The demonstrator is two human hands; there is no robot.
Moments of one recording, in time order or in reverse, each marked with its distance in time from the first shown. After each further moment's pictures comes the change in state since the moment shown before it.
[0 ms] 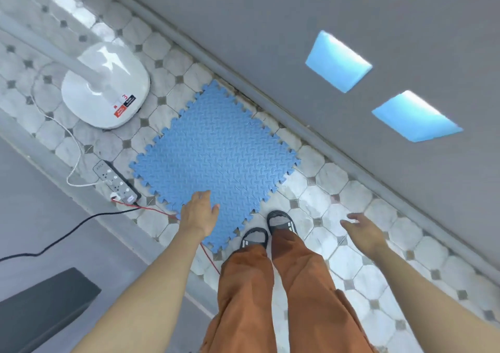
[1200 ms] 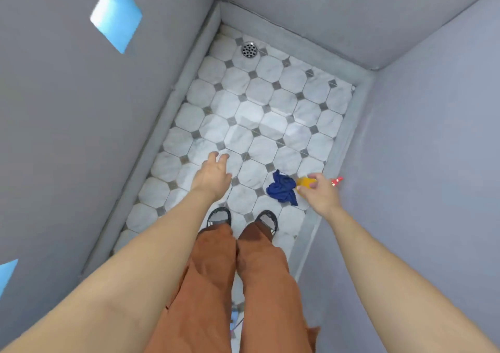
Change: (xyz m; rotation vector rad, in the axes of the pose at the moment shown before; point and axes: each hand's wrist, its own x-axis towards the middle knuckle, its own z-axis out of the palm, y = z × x) left_hand -0.336 0.416 0.327 1.291 -0.427 1.463; right_hand -0.234 0.444 0.091 1.472 0.537 0.812
